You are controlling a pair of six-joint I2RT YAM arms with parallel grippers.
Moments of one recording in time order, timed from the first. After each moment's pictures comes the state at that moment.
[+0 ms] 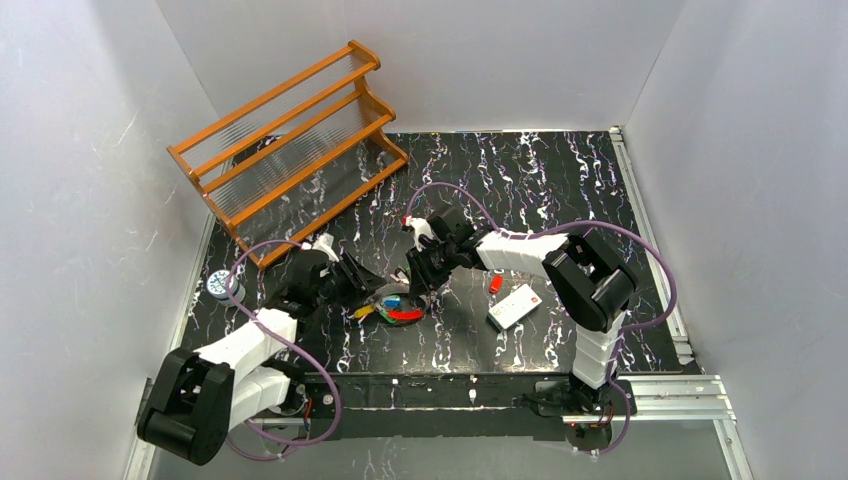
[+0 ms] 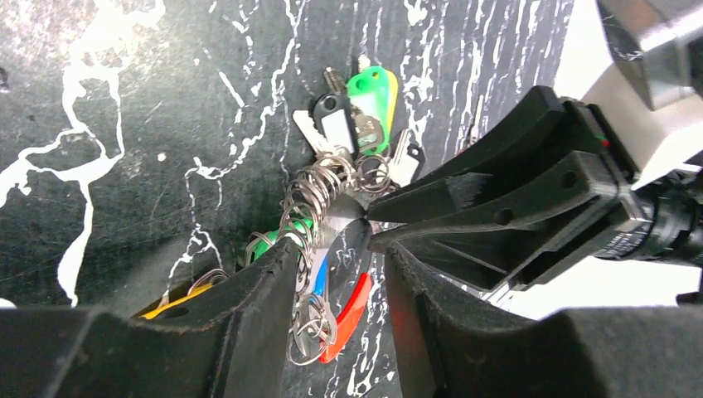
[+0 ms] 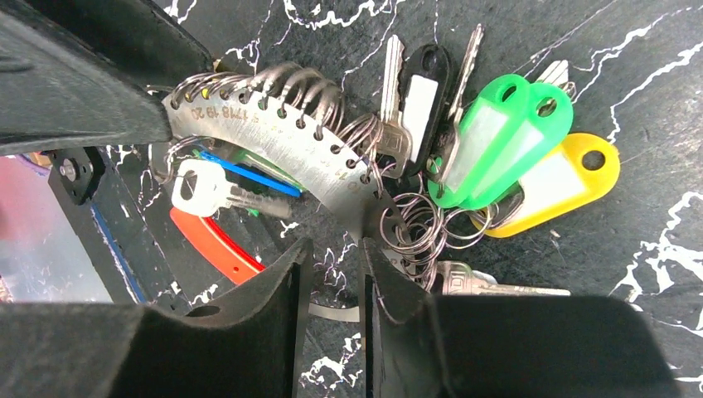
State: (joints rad) left arm -0.36 1.08 0.30 0.15 0.31 -0.98; right arm 0.81 1.87 1.12 -0.18 -0.55 0.21
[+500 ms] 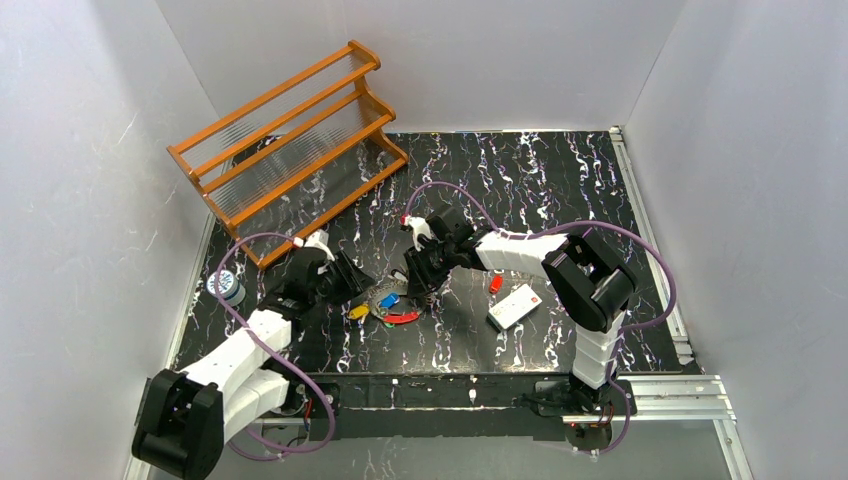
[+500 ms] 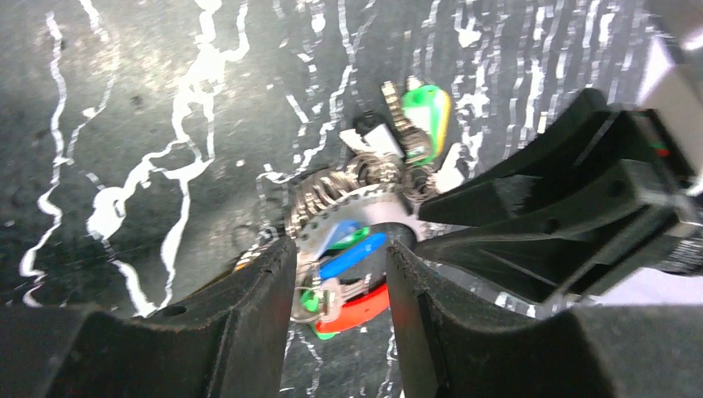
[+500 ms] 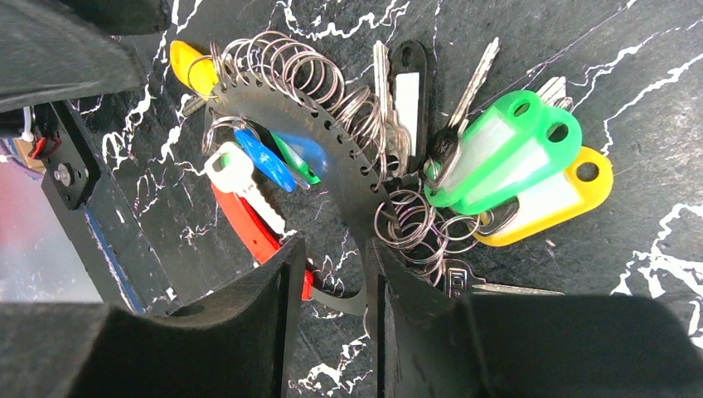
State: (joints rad) left arm -0.36 0.97 0.37 -0.06 0.18 -0.84; right arm 0.81 1.87 1.12 -0.17 -0.54 0.21
